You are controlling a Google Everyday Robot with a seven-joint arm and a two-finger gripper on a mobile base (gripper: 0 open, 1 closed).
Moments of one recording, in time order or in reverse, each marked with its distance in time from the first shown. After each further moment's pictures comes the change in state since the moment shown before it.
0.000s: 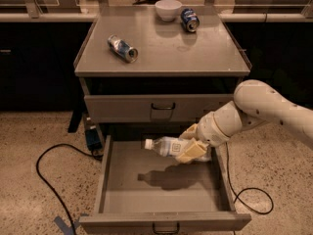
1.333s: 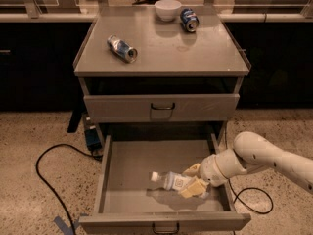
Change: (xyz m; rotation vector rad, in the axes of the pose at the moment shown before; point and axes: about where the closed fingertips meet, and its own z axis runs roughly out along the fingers) arm 0.118 0.032 0.100 -0.085 -0.072 0.170
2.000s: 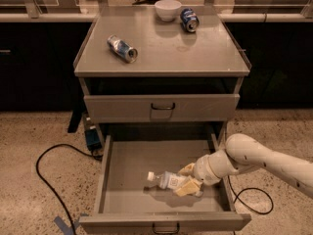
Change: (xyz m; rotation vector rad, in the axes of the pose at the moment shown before) arm 0.001 -0.016 0.022 0.026 0.003 -0.021
